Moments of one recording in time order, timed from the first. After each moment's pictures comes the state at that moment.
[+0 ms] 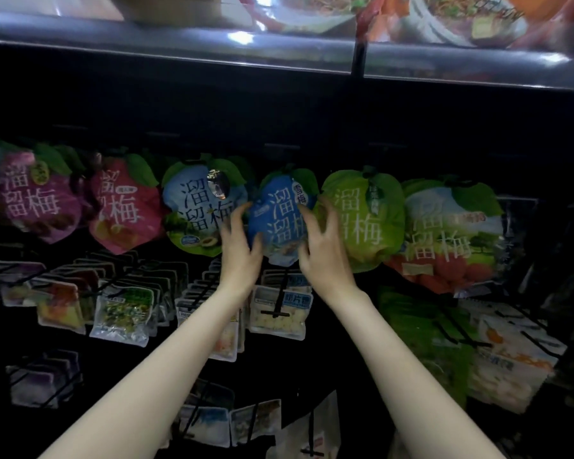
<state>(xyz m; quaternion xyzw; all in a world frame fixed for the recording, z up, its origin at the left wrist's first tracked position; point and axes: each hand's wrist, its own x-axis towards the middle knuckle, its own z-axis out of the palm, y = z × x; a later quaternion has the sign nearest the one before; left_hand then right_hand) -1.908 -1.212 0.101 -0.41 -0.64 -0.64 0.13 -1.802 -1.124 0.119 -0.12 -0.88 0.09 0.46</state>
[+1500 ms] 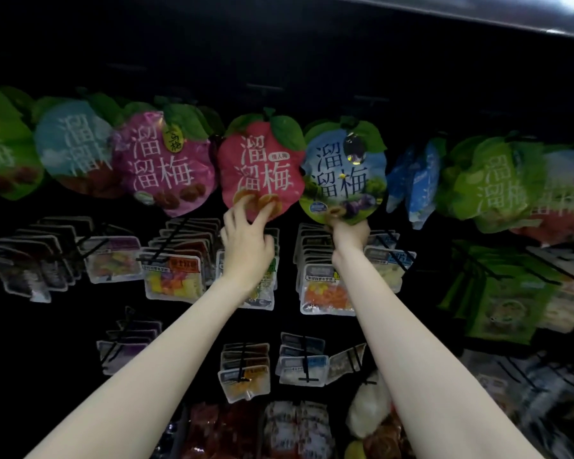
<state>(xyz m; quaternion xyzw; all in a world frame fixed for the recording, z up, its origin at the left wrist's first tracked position) -2.085 -1.393 0.062 -0.45 -0.78 -0.40 0.17 -1.994 -1.255 0.078 -0.42 -0.46 0.61 0.50</state>
